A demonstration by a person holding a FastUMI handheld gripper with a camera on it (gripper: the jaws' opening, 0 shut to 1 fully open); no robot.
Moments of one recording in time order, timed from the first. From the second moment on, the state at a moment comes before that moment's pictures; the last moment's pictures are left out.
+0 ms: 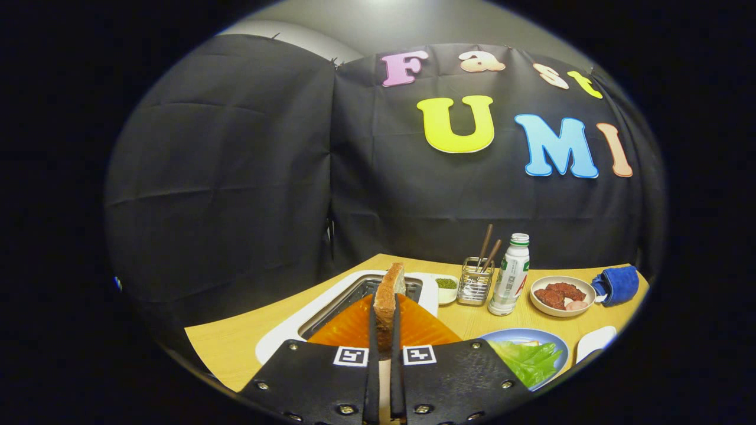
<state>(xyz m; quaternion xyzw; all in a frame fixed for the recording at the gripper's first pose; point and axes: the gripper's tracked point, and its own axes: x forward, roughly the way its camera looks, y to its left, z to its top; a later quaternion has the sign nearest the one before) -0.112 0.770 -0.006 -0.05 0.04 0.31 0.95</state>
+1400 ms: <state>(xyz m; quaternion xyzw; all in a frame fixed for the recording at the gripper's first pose) -0.079 0.613 0.000 -0.03 0.02 0.24 0.97</state>
